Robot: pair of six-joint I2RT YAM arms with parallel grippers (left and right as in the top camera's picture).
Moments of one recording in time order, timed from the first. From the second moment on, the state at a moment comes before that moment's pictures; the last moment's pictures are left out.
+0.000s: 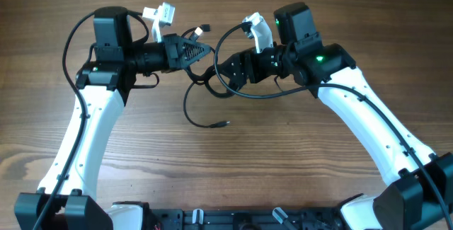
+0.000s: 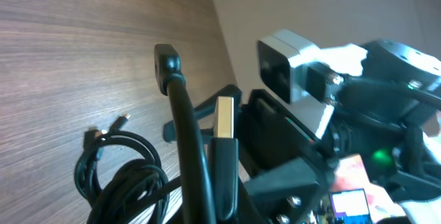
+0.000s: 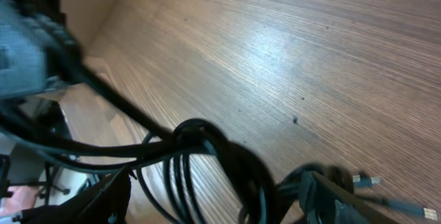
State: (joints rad) left arm -0.06 1.46 1.16 -0.37 1.10 -0.52; right arm 0.44 1.61 1.36 -0.59 -0.61 0.17
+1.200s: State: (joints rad) left arm -0.03 1.48 1.16 -0.93 0.12 -0.95; right arm 0.44 1.80 1.32 -0.56 -0.42 0.59
